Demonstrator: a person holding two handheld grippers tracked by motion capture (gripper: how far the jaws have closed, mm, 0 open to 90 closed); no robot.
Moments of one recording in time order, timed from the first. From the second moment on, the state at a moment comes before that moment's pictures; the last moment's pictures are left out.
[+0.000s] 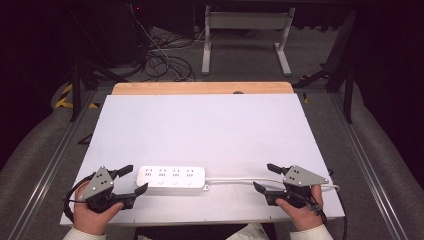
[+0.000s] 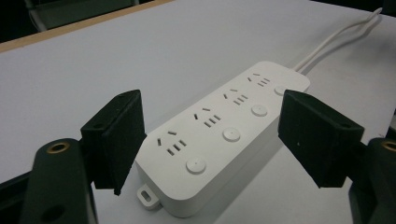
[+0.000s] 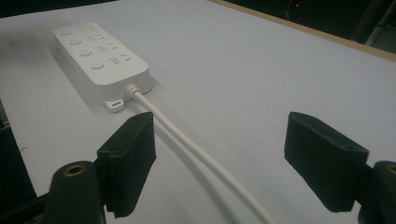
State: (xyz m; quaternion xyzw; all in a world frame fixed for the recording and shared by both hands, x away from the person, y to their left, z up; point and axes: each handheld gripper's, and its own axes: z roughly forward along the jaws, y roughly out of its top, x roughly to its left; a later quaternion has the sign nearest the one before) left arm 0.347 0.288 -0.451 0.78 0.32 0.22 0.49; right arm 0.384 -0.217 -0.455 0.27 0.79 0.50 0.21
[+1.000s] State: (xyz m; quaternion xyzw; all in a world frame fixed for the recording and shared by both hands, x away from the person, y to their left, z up) left arm 0.344 0.283 -0.423 0.79 0.31 0.20 0.48; right arm 0.383 -0.213 -0.457 0.27 0.80 0.50 0.21
